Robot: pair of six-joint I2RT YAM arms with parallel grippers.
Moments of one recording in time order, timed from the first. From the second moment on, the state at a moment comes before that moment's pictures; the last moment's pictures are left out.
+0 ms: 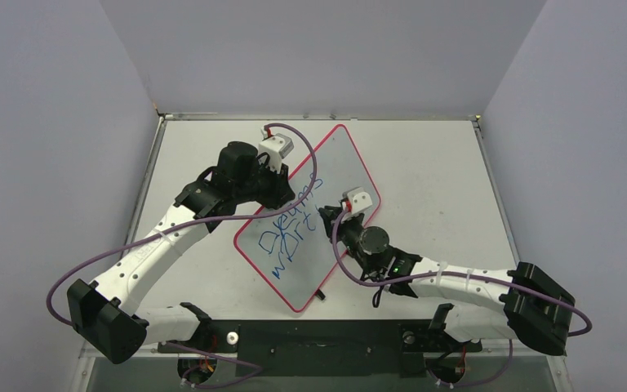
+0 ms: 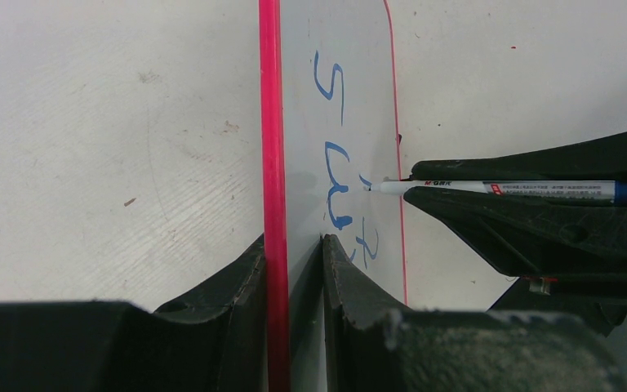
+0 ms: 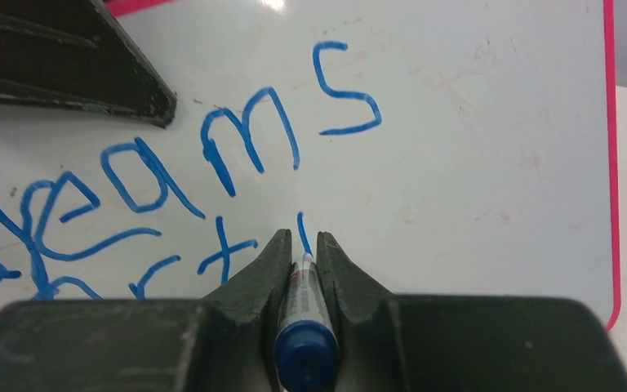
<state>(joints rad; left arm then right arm) -0.59 1.25 1.21 -0.53 0.18 -0.15 1.03 1.21 0.52 0.63 0.48 0.14</state>
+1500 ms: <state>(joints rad) -0.59 1.25 1.21 -0.53 0.17 -0.15 0.96 1.22 0.52 0.61 0.46 0.14</state>
